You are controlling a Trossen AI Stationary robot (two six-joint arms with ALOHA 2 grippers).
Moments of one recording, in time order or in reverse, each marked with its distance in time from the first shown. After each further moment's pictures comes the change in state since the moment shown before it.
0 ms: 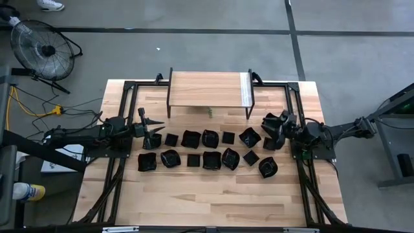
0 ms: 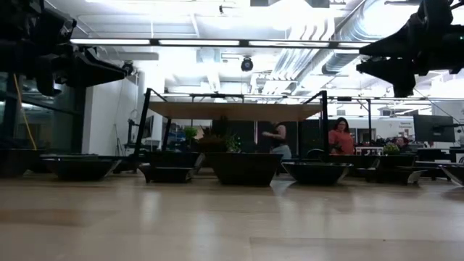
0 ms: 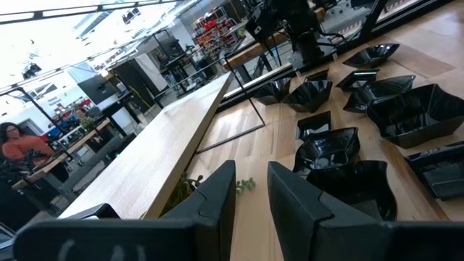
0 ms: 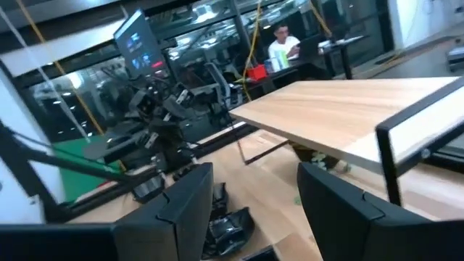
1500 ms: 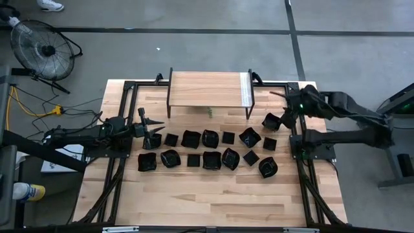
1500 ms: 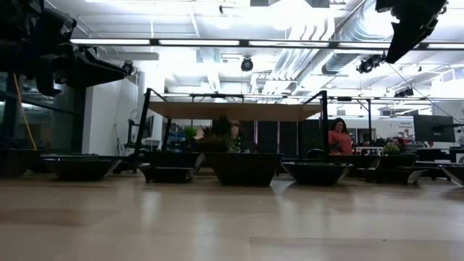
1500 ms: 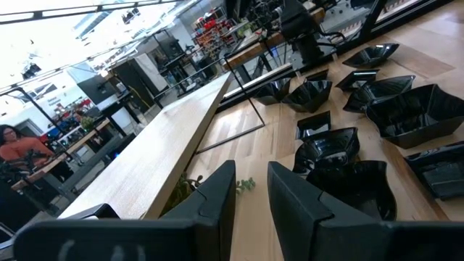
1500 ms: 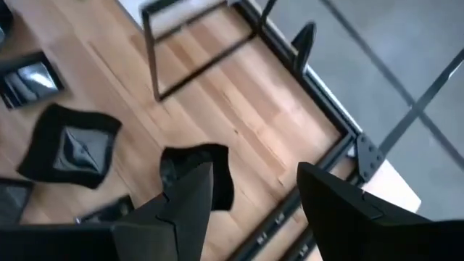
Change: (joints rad) left arm 0.000 0.000 0.000 0.000 0.004 0.000; right arm -0.557 0.705 1.024 -1.455 -0.167 -0.132
